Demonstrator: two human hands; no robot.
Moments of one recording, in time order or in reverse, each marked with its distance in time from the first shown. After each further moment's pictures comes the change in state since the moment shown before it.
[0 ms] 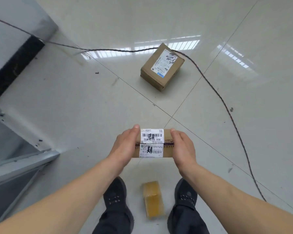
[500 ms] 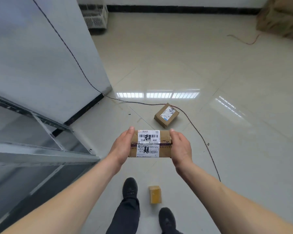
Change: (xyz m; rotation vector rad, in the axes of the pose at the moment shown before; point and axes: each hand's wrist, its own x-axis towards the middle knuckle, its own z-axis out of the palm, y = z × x) left_hand -0.385 0.118 -0.132 -0.218 0.127 0.277; right_hand -0.343 -0.198 -0.097 0.117 -0.032 -0.300
